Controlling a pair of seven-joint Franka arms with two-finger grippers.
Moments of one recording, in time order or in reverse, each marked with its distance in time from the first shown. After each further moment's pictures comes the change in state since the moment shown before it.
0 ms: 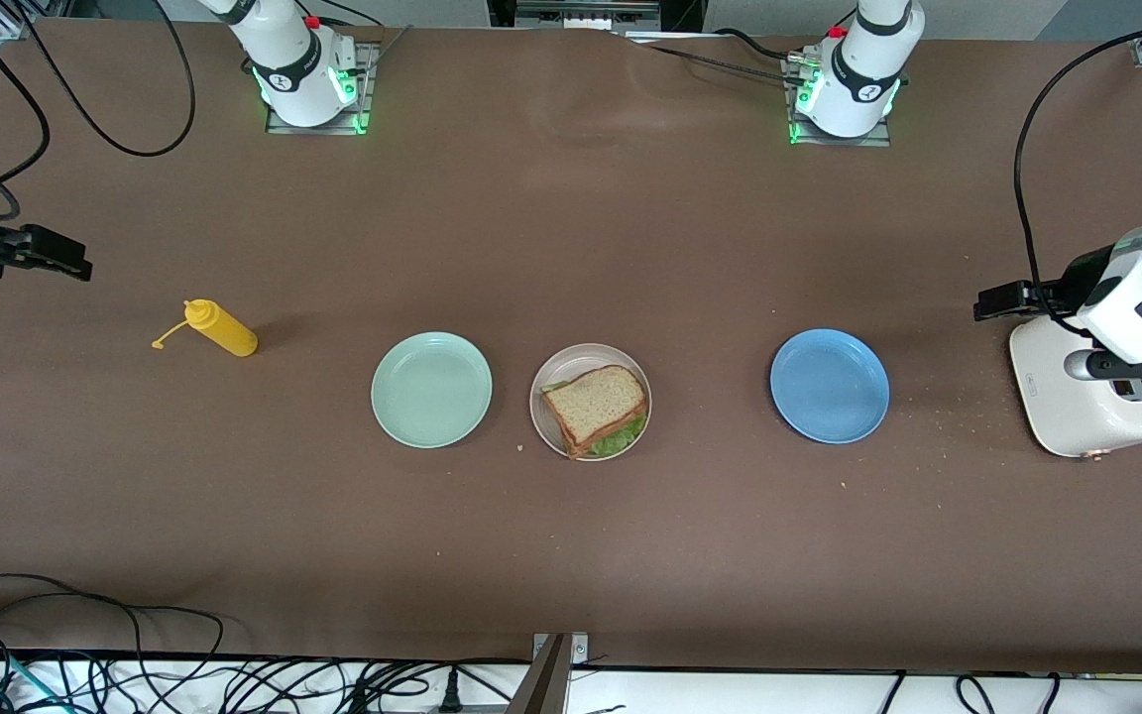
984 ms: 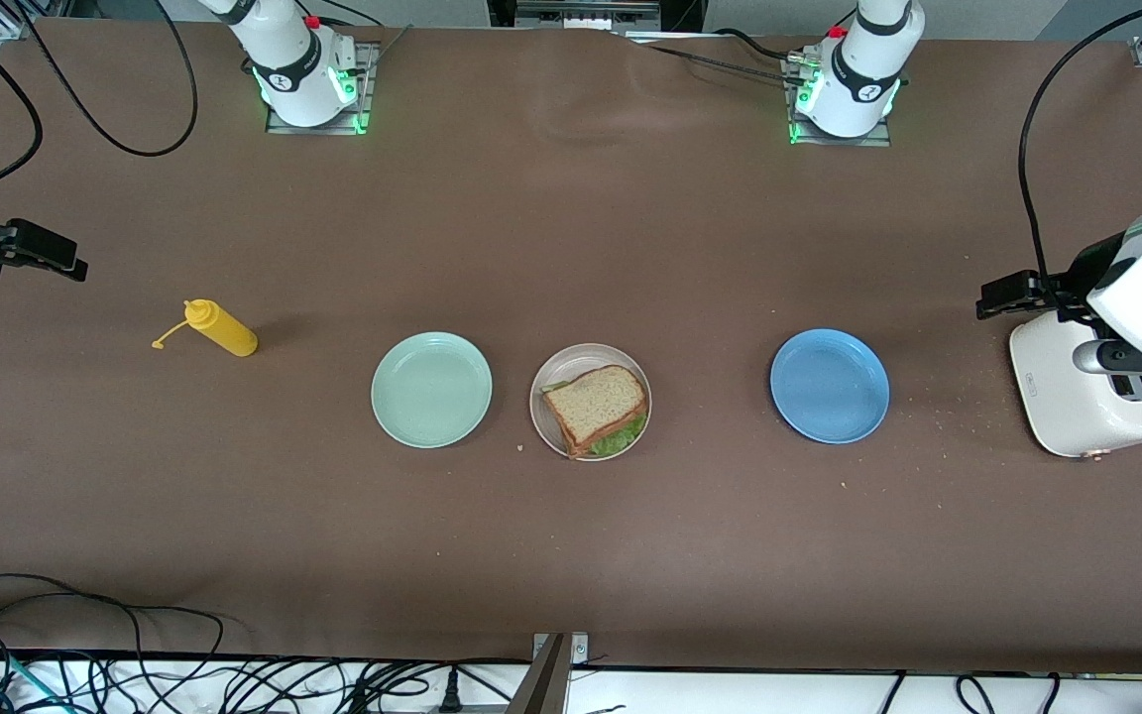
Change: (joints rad) left arm -0.011 0.004 -0.027 0.104 0.003 -0.042 0.003; right arm 0.001 0.003 -0.011 0.011 0.063 0.012 0.000
